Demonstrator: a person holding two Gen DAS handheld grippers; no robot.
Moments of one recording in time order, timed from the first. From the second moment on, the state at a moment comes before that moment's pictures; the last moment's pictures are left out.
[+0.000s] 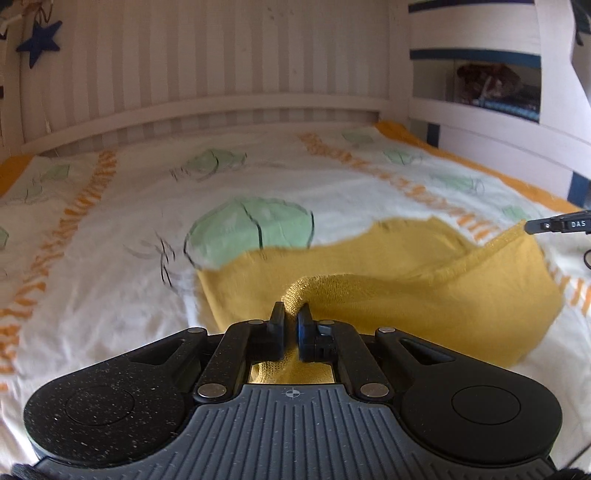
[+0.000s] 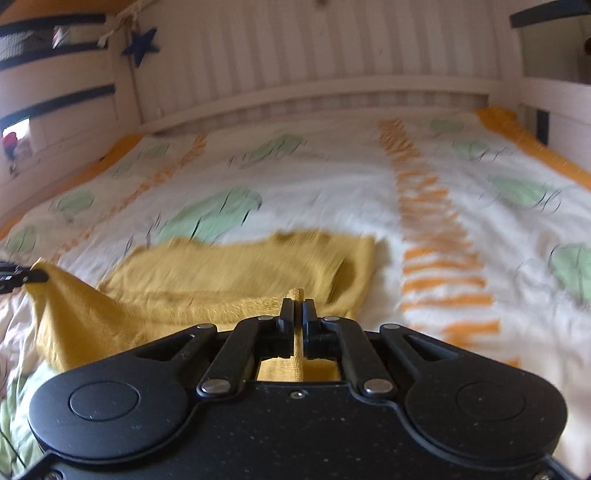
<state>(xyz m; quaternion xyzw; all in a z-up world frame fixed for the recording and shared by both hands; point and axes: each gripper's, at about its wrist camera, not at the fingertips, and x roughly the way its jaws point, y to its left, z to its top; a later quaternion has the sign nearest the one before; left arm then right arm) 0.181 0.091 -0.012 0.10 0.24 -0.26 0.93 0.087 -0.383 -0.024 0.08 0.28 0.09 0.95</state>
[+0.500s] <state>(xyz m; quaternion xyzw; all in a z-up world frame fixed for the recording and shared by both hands) 0.243 0.066 -0.025 0.12 0.25 -0.25 0.93 0.181 -0.399 -0.057 0.14 0.33 0.13 0.92</state>
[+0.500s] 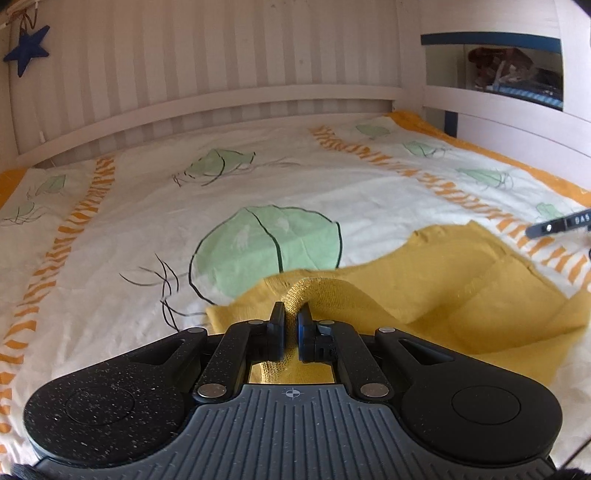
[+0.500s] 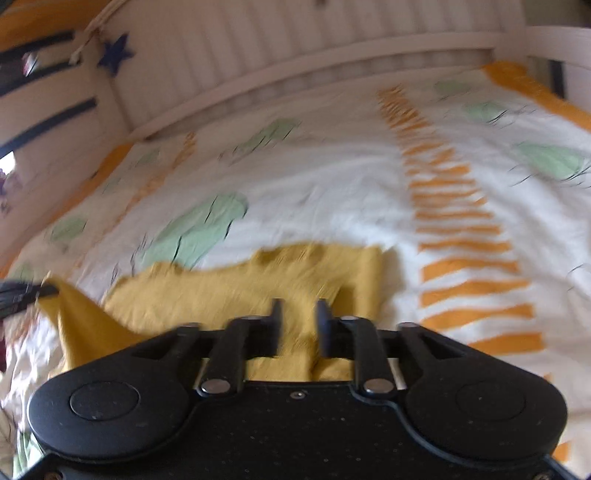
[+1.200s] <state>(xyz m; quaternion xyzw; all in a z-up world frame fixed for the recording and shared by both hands) 0.232 0.084 -0.022 0.10 0.25 -0.23 0.94 0.149 -0.375 -0.064 0.09 0.32 0.12 0.94</state>
